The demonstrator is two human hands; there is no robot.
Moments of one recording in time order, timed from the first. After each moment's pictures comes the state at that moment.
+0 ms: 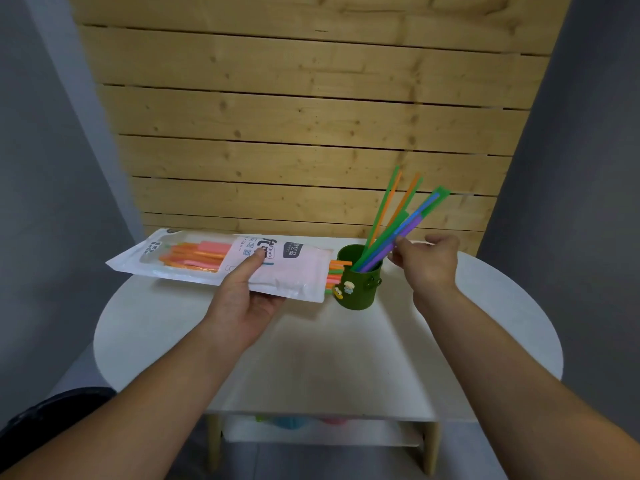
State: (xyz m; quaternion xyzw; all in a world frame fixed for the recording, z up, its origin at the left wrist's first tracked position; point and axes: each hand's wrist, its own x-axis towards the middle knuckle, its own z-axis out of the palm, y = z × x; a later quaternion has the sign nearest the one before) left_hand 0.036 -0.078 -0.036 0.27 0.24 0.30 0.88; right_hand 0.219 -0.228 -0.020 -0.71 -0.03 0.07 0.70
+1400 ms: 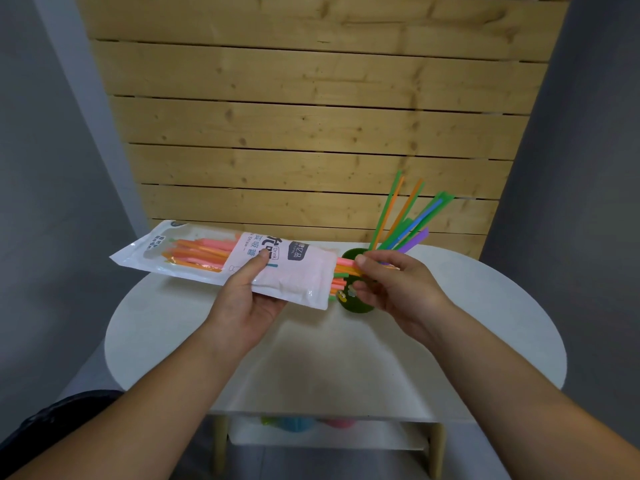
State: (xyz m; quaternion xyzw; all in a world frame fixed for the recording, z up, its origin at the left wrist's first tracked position) left_hand 0.029 -0.080 -0.029 0.31 0.22 0.30 0.88; right_hand 0.162 -0.239 -0.005 -0.62 -0.14 0.31 0.71
